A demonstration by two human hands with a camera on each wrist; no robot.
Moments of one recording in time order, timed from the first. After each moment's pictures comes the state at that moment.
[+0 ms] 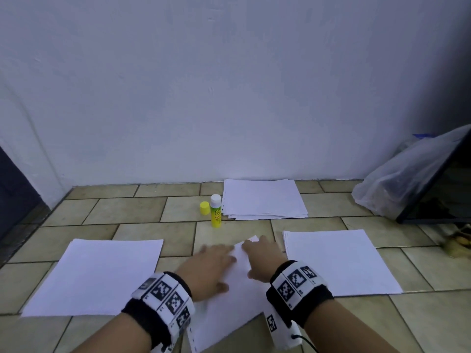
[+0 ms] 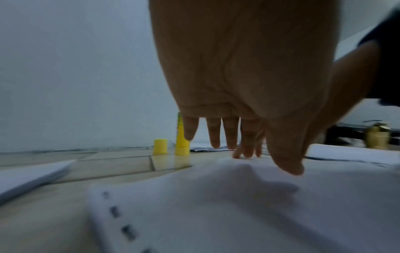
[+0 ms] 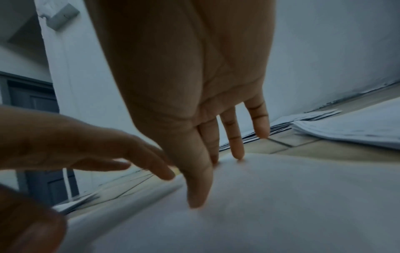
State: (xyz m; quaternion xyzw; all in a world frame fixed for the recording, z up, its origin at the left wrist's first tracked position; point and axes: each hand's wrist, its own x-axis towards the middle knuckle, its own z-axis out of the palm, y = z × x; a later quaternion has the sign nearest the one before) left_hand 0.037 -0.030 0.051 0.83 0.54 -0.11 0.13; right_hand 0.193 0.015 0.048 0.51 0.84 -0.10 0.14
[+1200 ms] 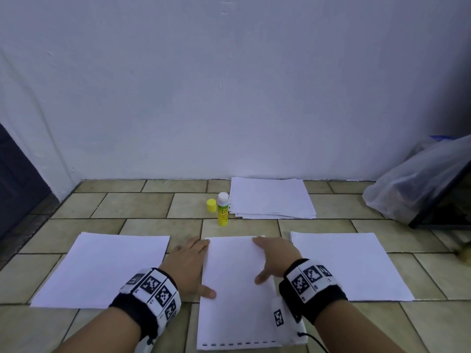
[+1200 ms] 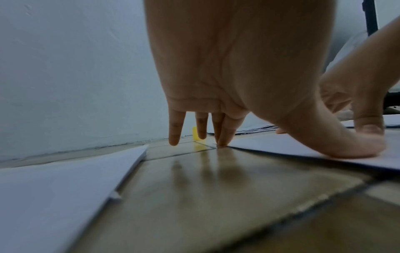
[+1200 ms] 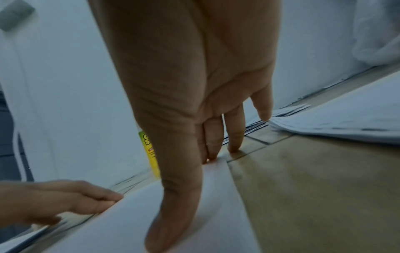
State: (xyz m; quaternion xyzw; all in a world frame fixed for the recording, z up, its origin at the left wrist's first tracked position) left_hand -0.006 -0.026 0.029 0.74 0.64 -0.15 0.14; right_hand 0.208 0.029 0.047 0.54 0.81 -0.21 0.12
